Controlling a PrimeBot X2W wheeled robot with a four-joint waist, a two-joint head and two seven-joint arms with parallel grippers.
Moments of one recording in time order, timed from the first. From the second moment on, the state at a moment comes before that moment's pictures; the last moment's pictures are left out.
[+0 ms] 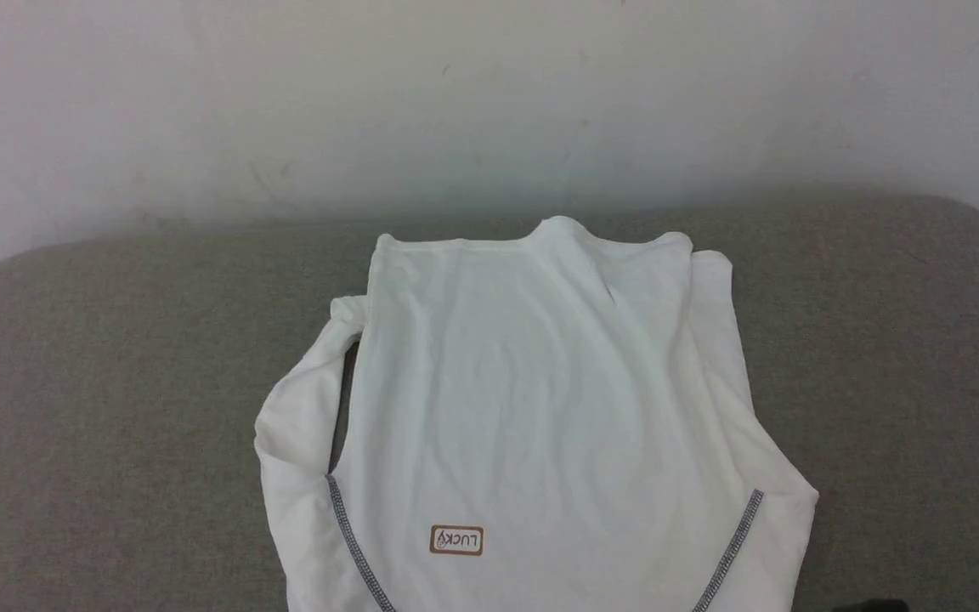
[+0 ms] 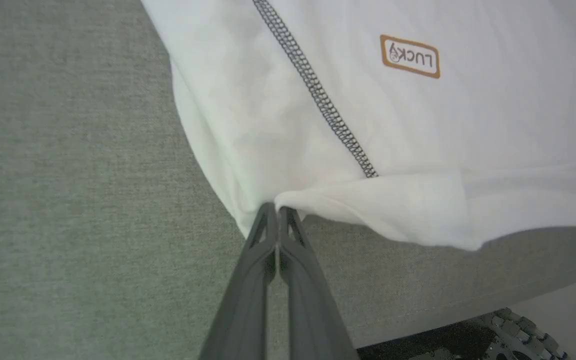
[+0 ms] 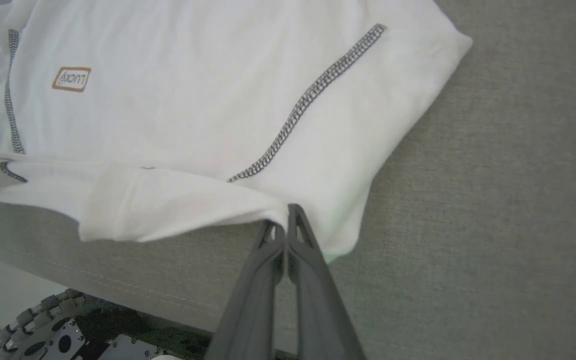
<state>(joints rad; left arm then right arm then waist) 0.26 0.48 -0.53 -0.01 -0.70 0.27 0.10 0.41 -0.13 0.10 -0.13 0.27 0.13 0.37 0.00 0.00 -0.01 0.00</state>
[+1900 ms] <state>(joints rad) -0.87 0.55 -0.56 0.70 -0.73 -0.06 0.62 0.07 -0.07 0.04 -0.24 0.31 0.13 0.05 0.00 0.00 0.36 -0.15</state>
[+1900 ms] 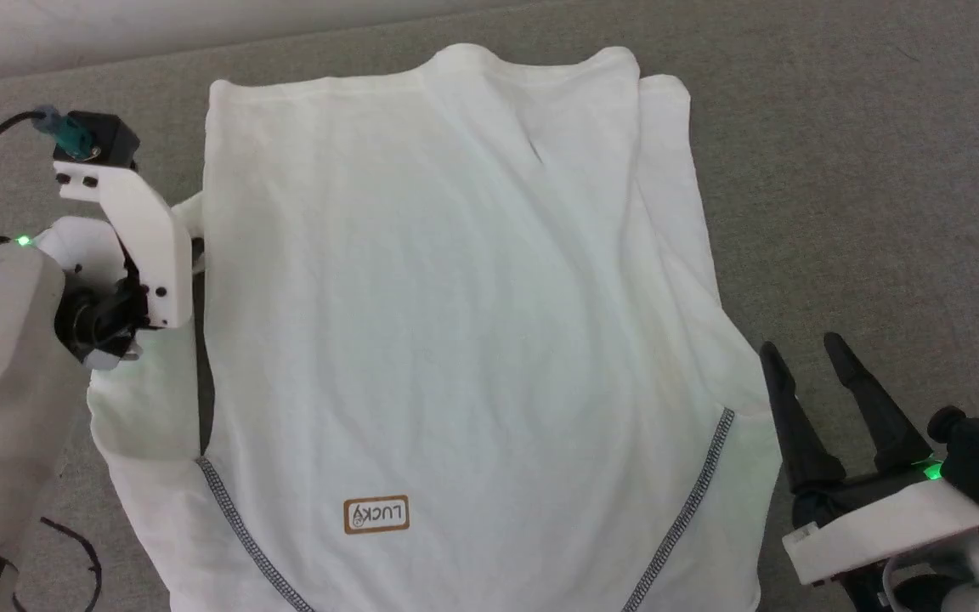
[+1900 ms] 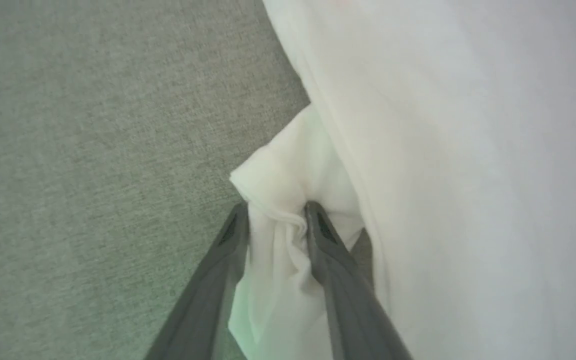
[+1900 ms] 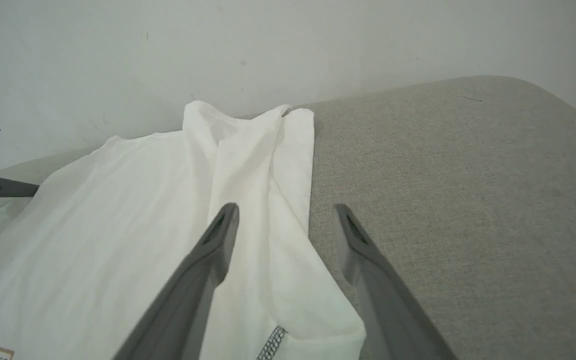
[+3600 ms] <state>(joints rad) -0.20 0.64 -0.66 -0.35 -0.65 0.36 0.36 0.22 -0.05 -0.07 -0.25 0.33 0.13 0.09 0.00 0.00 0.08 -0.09</state>
